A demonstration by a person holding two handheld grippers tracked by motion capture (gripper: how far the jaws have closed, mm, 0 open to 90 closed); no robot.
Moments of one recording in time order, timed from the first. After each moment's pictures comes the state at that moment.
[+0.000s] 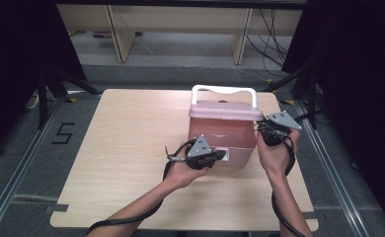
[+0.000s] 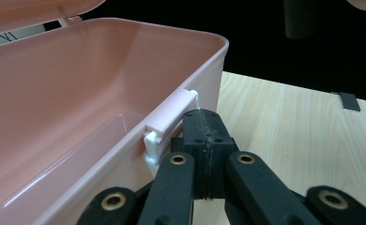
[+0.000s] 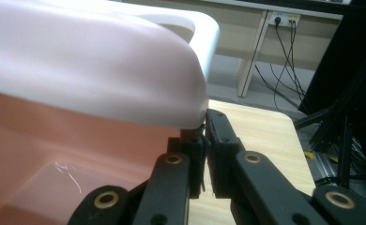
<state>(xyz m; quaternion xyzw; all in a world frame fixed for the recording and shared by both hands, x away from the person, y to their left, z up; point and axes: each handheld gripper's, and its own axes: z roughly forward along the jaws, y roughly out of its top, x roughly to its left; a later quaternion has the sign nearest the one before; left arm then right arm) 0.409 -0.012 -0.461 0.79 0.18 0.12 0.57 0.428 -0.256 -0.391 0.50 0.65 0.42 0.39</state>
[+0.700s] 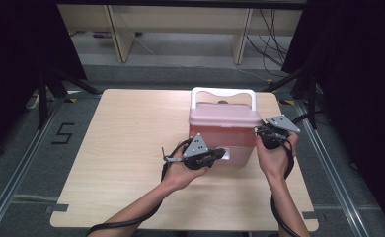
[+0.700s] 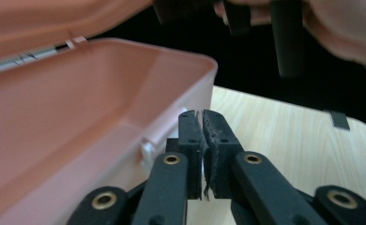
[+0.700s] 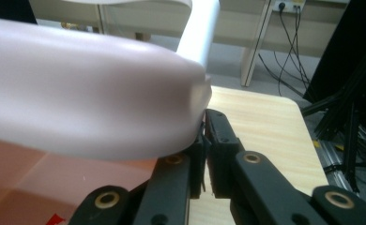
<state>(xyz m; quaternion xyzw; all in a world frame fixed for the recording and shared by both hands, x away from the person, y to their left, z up) 0.400 -0.003 -0.443 0.77 0.20 0.13 0.59 0.424 -0.255 -0.401 0.53 0.65 0.42 0.36</state>
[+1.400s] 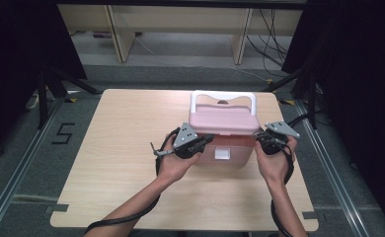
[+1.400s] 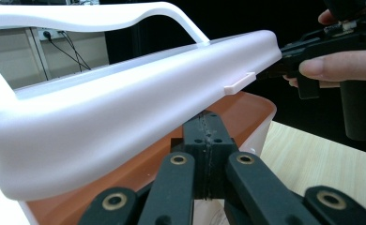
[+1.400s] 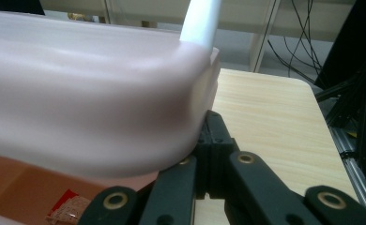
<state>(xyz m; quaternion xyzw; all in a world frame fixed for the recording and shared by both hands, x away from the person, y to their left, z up) 0.413 0.017 -0.425 0.73 0.26 0.19 0.60 0.416 -0.259 -0.413 0.52 0.66 0.41 0.35</state>
